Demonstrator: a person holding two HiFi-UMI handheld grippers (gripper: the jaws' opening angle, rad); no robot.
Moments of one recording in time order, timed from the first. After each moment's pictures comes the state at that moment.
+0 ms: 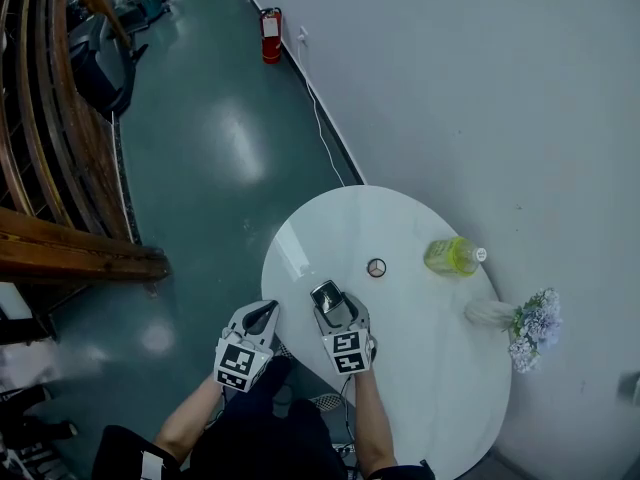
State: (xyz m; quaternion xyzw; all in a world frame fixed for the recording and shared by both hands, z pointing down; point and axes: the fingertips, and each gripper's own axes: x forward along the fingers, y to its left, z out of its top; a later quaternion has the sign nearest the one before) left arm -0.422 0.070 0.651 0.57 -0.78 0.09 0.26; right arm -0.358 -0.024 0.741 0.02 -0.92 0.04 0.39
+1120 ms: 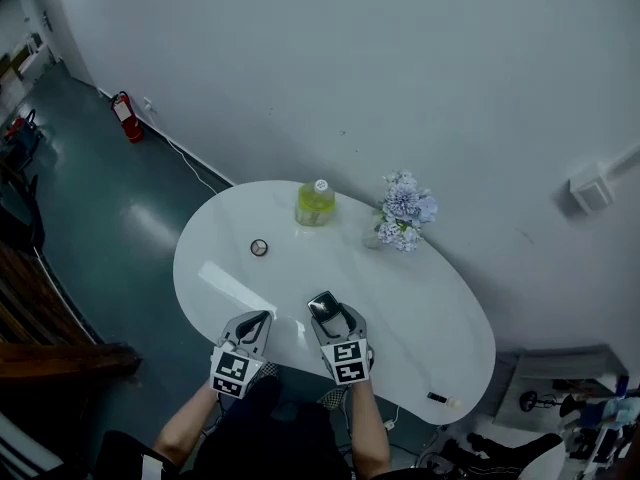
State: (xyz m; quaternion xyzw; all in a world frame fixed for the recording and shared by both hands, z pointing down) left arm -0.217 -0.025 0.591 0.76 -0.61 0.13 0.18; right arm -0.105 -0.091 0.650 0.29 -0.89 0.10 0.33
